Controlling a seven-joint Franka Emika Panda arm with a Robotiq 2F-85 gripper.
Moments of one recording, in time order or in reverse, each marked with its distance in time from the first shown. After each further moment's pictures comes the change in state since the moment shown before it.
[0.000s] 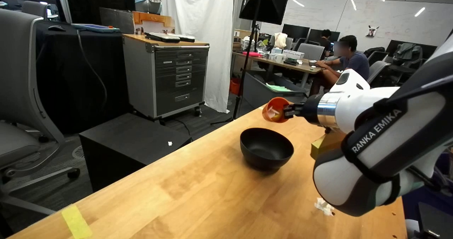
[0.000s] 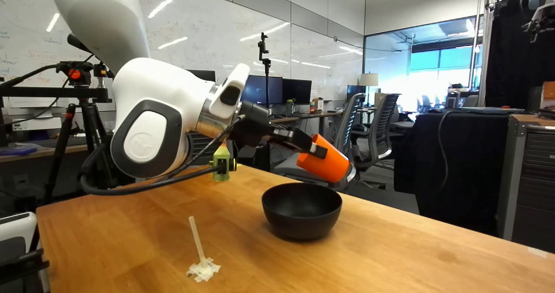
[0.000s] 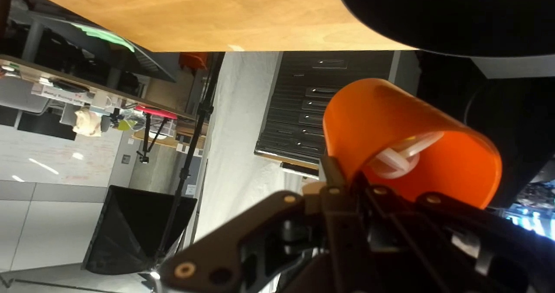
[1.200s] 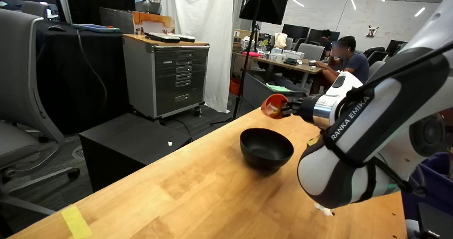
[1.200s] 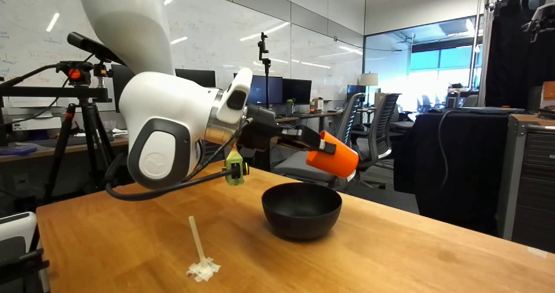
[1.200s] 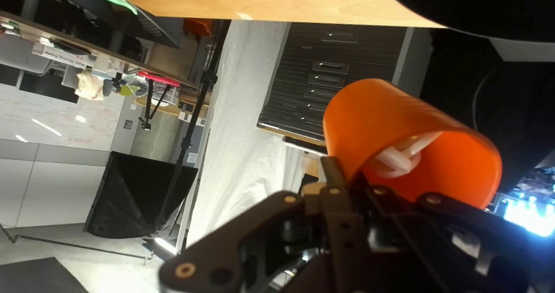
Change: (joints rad) arm -0.311 -0.001 0.283 0.093 0.008 0.205 -0.208
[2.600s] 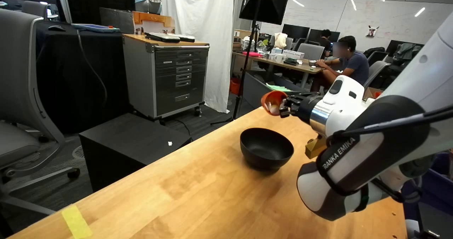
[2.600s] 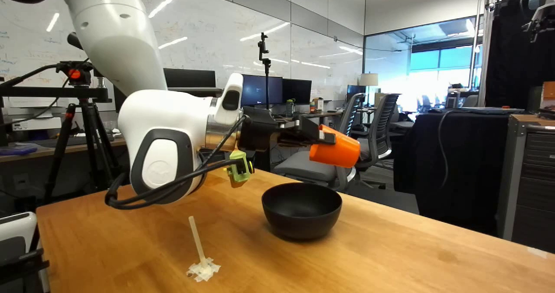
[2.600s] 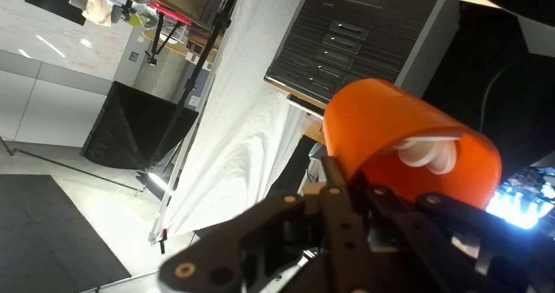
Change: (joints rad) arm 0.288 0.173 -0.282 0.025 0.060 0.000 0.060
